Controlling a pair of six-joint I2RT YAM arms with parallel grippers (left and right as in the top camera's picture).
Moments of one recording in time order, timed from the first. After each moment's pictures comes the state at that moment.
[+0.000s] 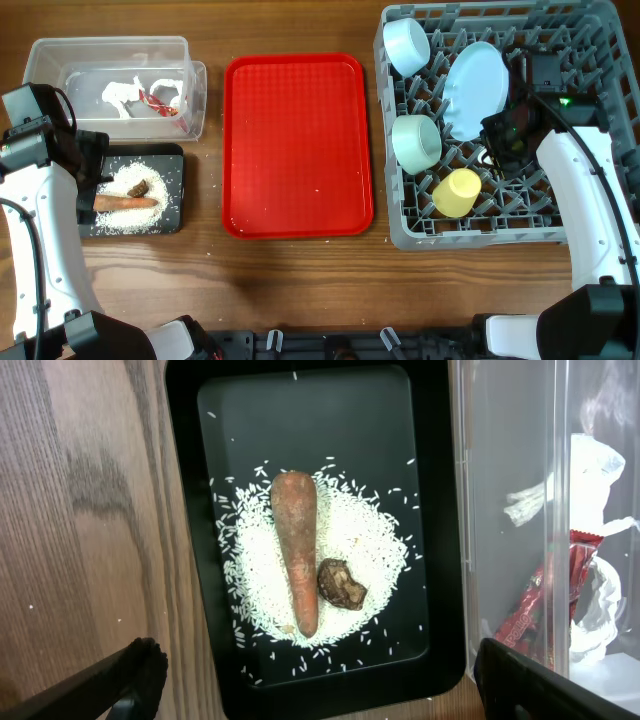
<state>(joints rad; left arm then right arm) 0.41 1.46 1.30 -1.11 -0.22 -1.05 -0.02 1.54 1.33 -1.14 0.12 1.21</state>
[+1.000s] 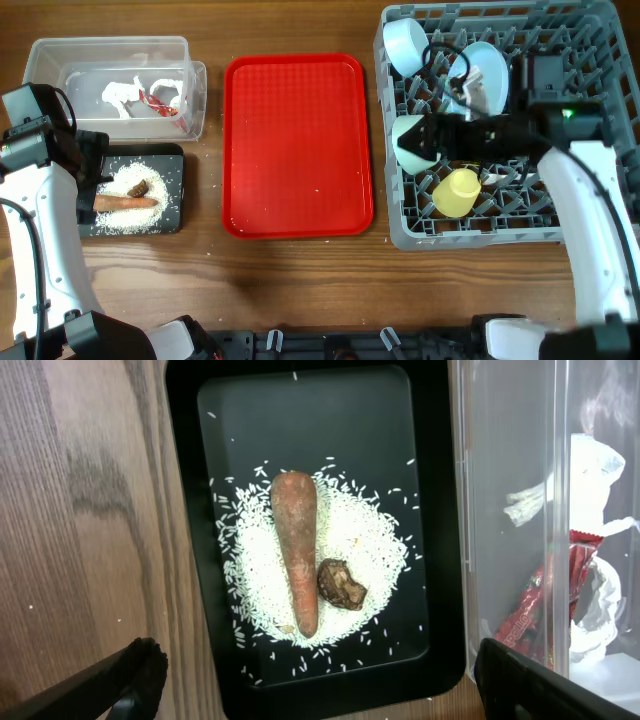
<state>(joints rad) 0.41 1.46 1.30 -1.11 -0.22 -1.05 0.04 1.44 1.33 -1.10 -0.68 0.01</state>
